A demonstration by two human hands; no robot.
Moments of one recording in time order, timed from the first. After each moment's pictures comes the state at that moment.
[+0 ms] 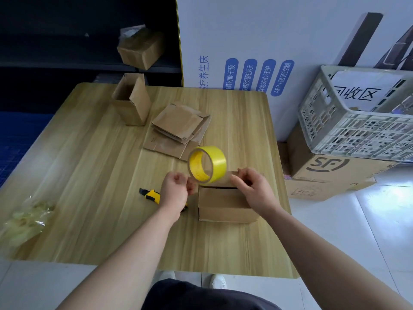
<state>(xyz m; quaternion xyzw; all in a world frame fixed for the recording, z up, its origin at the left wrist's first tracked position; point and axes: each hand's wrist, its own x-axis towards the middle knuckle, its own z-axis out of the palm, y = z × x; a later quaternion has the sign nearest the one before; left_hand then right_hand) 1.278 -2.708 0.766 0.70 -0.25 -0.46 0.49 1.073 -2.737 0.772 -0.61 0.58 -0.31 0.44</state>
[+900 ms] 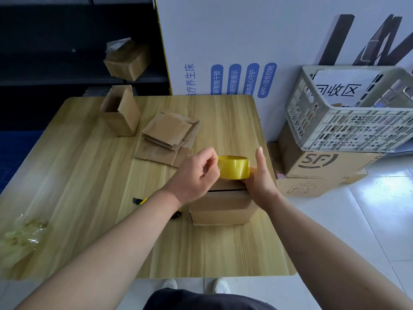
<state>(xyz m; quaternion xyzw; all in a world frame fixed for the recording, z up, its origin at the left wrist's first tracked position) 1.248 -2.723 0.855 0.44 -0.73 -0.35 0.38 1.058 -2.756 0.791 -0.42 0.47 -0.34 0.69</state>
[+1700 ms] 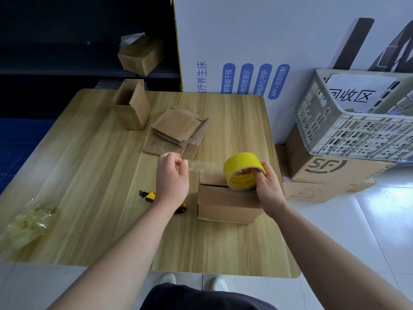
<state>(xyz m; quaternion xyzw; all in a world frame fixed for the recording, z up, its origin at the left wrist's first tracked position) 1.279 -2.706 0.816 0.73 -0.50 -0.21 0.41 1.061 -2.740 0.785 -0.47 0.58 -0.43 0.51</state>
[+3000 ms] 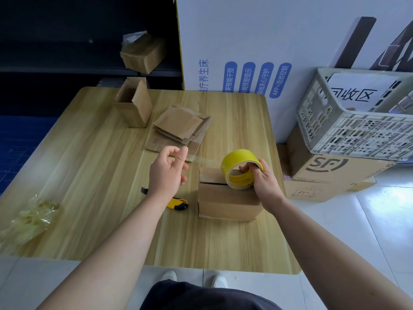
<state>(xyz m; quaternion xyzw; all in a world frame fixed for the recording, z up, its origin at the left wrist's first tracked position) 1.293 -2.700 0.833 0.69 -0.43 -0.35 0.47 1.067 -2.742 0.784 -0.48 0.62 -0.35 0.51</state>
